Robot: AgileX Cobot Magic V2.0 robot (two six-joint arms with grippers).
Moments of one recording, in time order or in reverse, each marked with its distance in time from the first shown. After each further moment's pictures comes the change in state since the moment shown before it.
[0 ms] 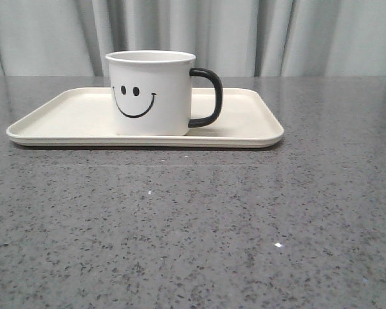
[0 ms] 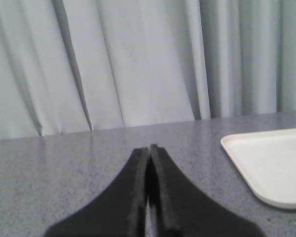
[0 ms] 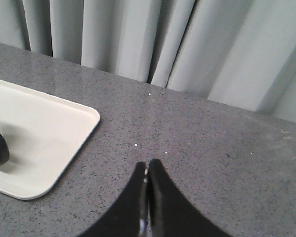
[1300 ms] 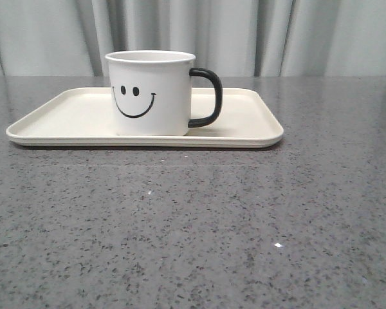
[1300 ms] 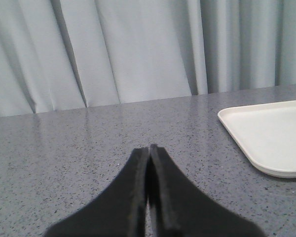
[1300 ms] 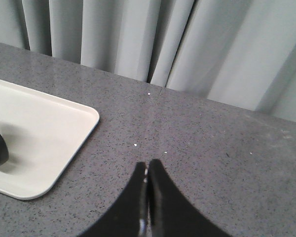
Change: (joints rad) left arm 0.000 0.000 0.035 0.001 0.023 0.000; right arm 0.000 0.000 0.000 0.000 0.000 0.002
